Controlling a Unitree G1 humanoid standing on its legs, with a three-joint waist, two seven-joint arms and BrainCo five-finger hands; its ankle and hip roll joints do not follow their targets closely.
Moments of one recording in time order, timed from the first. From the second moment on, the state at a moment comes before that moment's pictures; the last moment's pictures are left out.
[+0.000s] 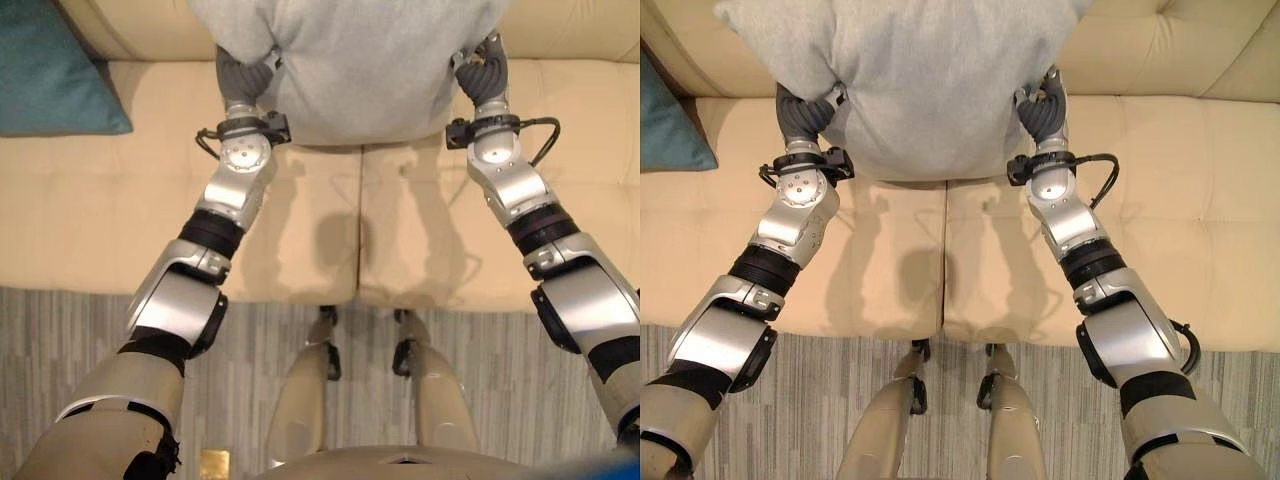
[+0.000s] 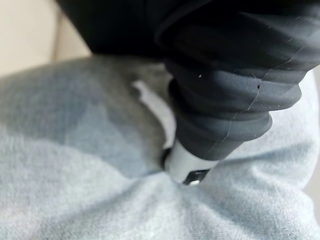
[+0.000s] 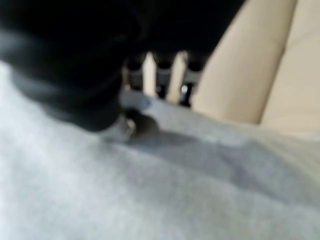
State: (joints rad) left arm -1.05 0.44 -0.37 0.69 -0.52 -0.25 0.52; right arm -1.12 -0.44 0.43 0.73 0.25 -0.13 -0.44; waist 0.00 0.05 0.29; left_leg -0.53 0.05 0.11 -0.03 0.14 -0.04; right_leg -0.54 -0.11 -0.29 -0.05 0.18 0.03
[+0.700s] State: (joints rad) left arm -1.34 0.54 -0.44 0.97 -0.59 -0.25 0.43; right arm -1.45 -0.50 0.52 1.06 0.21 -0.09 -0.46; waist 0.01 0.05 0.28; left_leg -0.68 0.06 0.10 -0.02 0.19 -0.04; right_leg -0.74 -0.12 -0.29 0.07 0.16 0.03
